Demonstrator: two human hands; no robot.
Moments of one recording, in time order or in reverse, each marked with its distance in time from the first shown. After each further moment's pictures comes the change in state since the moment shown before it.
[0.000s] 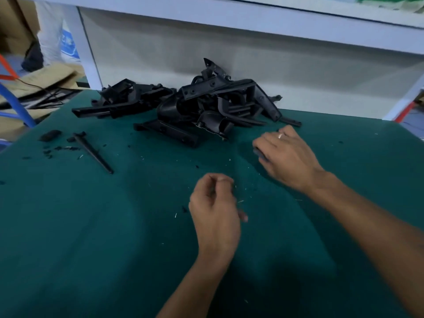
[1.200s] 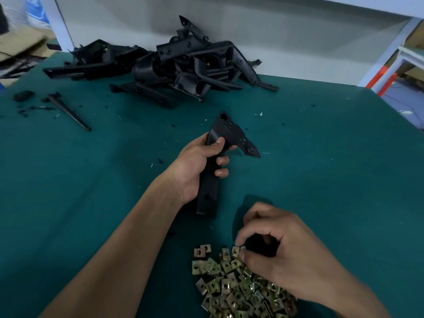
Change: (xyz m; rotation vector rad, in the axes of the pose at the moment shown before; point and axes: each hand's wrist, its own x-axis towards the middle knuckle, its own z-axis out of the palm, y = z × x) left_hand 0.002 0.008 -0.005 -0.302 -0.582 -0.530; right_hand -0.157 -0.134 -0.139 0.981 -0.508 0.569
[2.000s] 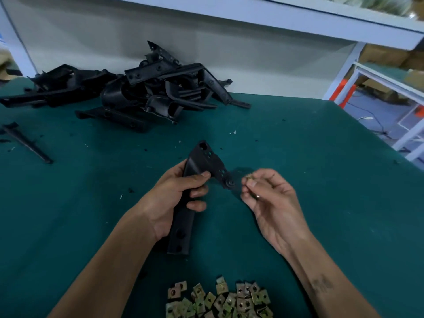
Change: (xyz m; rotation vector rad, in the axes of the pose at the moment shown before) left_hand 0.000 -0.005 -0.005 0.069 -0.183 -0.044; right_hand 0.068 0.044 -0.027 1.364 0.493 0.056
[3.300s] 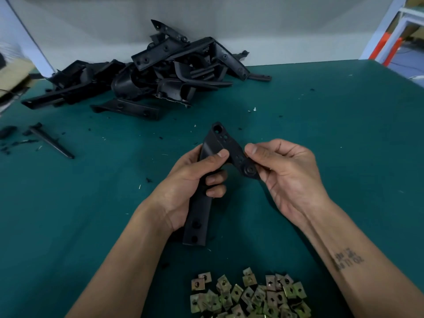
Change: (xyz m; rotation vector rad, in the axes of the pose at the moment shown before) left_hand -0.006 0.005 0.007 0.099 0.022 0.005; right_hand 0.022 0.005 0.030 -0.050 0.051 0.015
